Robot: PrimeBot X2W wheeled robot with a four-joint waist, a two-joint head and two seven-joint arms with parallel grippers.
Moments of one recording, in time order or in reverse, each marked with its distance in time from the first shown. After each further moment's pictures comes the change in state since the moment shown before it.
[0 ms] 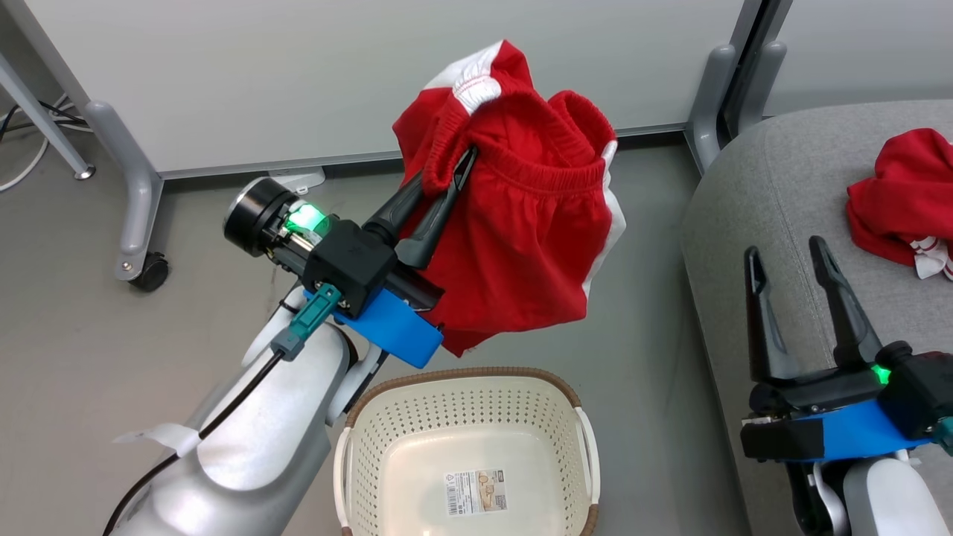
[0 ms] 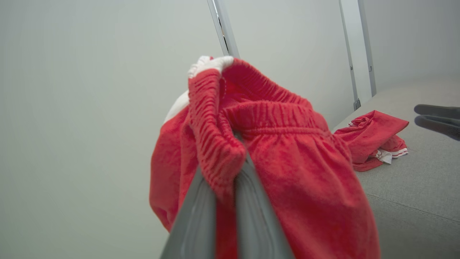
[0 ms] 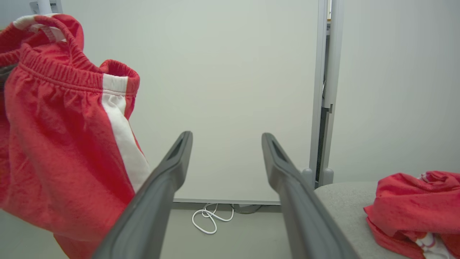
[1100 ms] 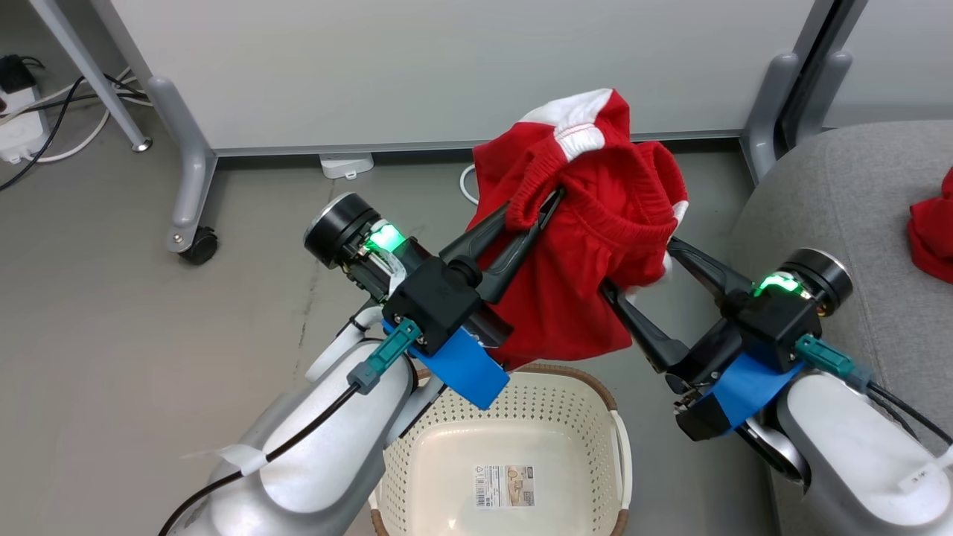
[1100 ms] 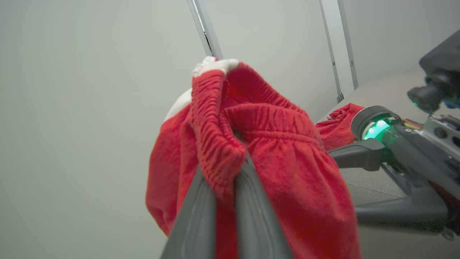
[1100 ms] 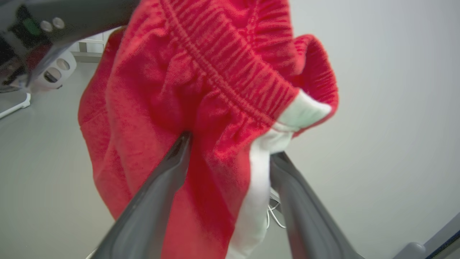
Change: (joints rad) left arm 0.017 -0.078 -0.065 -0.019 0.064 -0.038 0.000; right arm -0.348 -0.363 0.618 0.204 0.165 0.000 0.000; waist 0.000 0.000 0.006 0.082
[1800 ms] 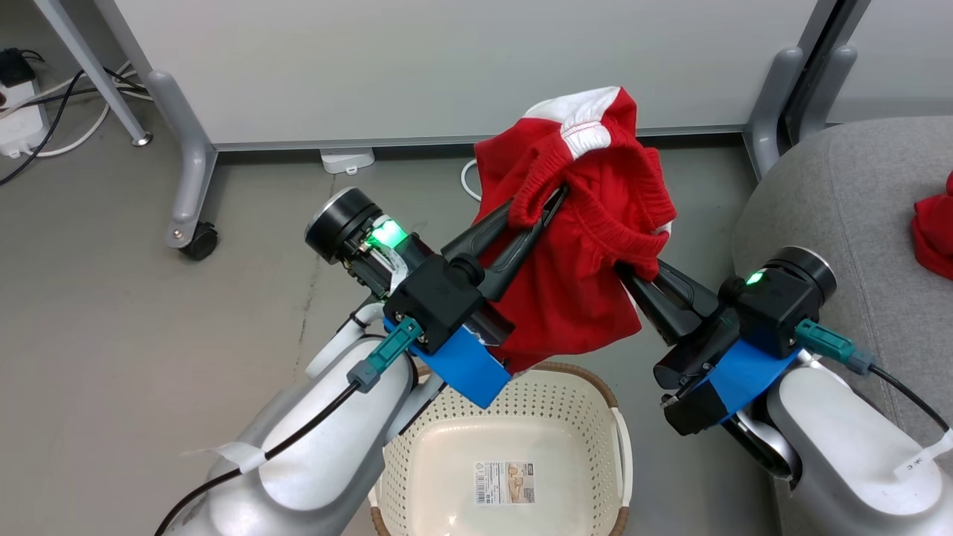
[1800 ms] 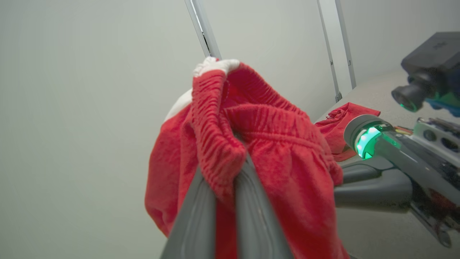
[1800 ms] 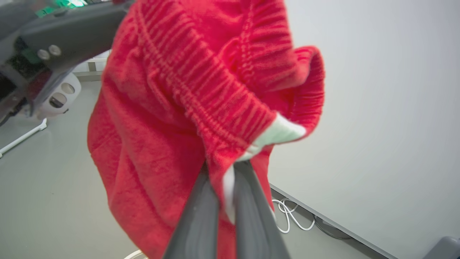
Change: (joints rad) left arm -0.011 0.001 -0.007 -0.008 0.004 -0.005 0.000; right arm -0.038 0.020 0.041 0.018 0.115 0.000 0.000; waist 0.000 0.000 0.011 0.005
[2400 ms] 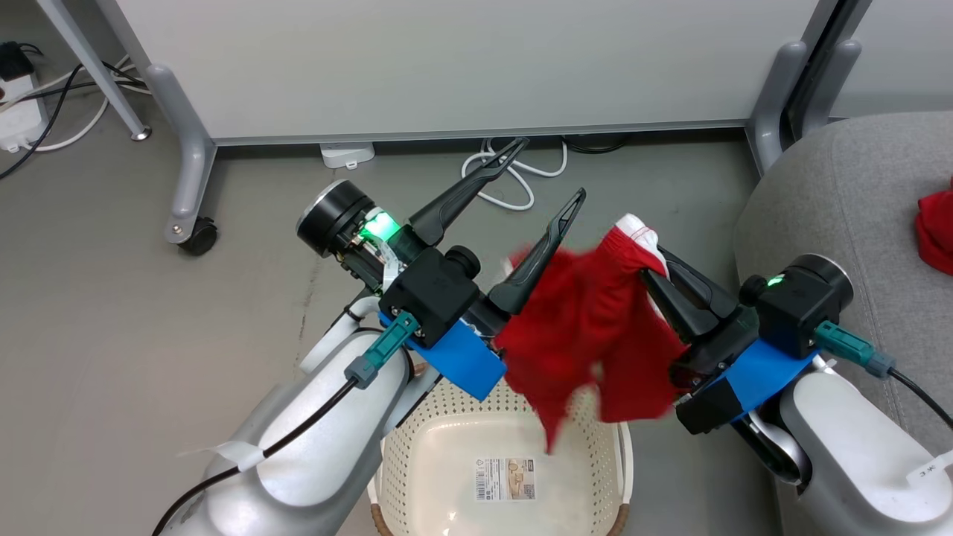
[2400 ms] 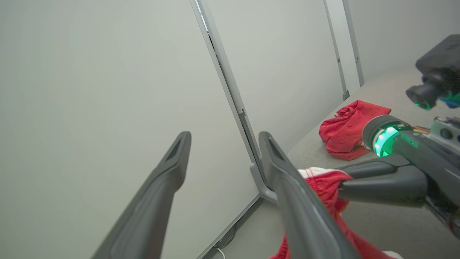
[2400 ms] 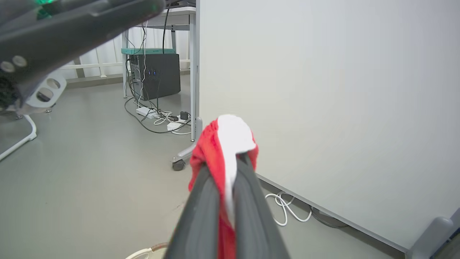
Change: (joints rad) left arm -0.002 -0.008 0.028 0.004 0.034 0.000 0.000; right arm 0.038 0.011 -0.065 -0.002 0.000 0.000 0.000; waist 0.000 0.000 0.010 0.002
